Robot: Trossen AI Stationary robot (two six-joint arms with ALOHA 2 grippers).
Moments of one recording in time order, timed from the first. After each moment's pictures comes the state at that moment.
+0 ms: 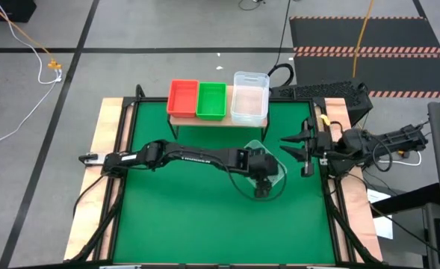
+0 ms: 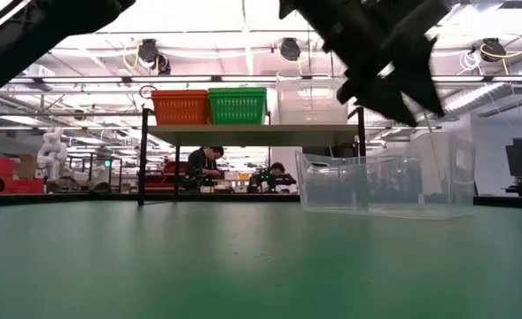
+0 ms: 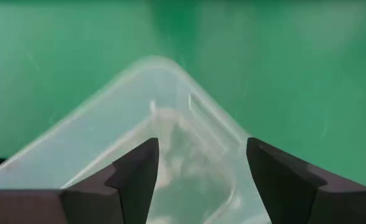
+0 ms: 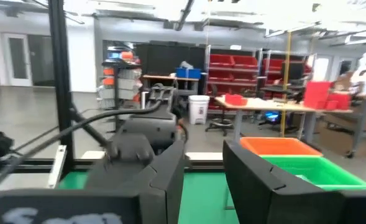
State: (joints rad) left arm -0.09 2.46 2.33 -0.70 -0.06 -0.05; right arm 0.24 0.57 0.57 0.15 0.32 -0.08
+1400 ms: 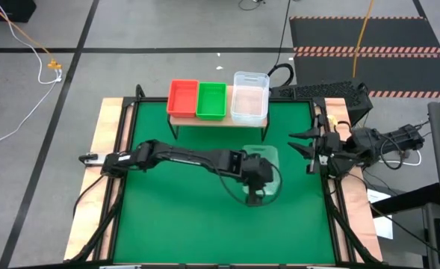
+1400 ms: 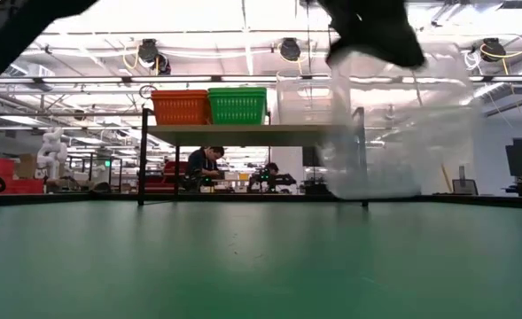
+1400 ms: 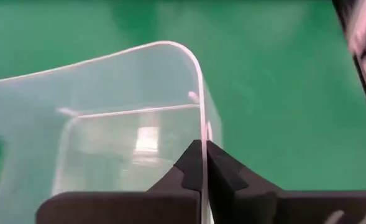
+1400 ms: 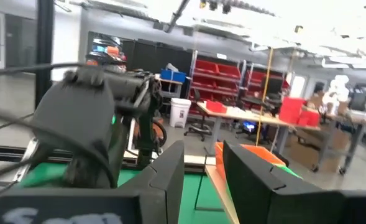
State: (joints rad) left arm -0.14 2.35 2.33 -0.82 0.00 -0.11; right arm 0.29 0.47 0.57 0.07 0.42 -0.23
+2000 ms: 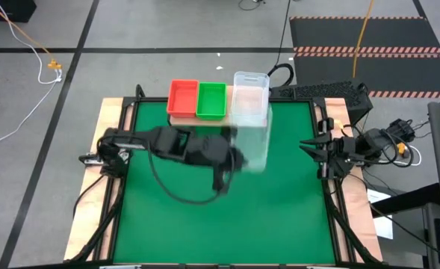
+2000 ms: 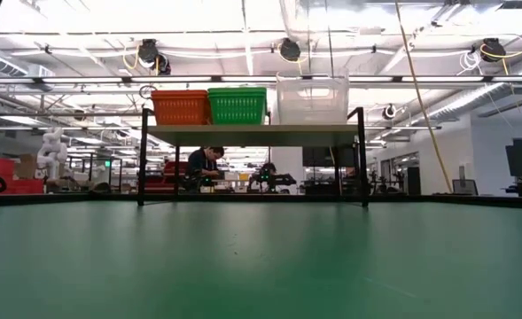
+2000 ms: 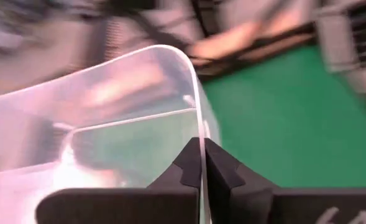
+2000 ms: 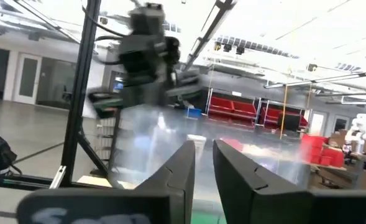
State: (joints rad) left arm -0.21 1.95 2.33 -0.97 -0.23 0.25; right arm 0.46 0.37 0.49 0.22 0.47 -0.33
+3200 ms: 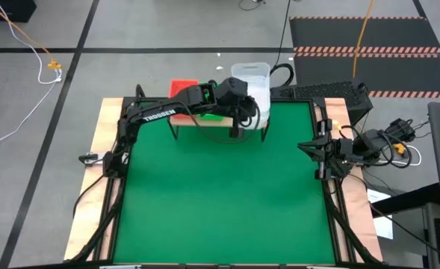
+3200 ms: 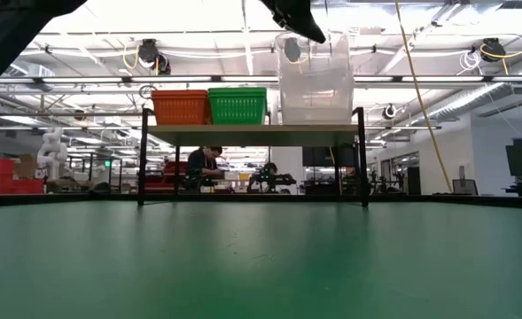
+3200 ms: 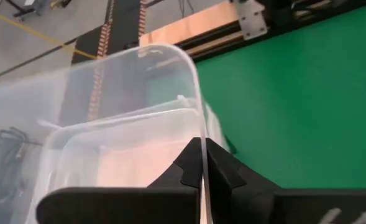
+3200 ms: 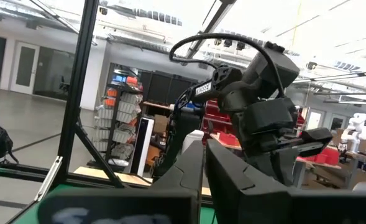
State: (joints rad) left arm 0.21 2.10 2.33 -0.88 -0.05 0.50; right arm 0.46 0.38 0.49 0.21 0.48 -0.35
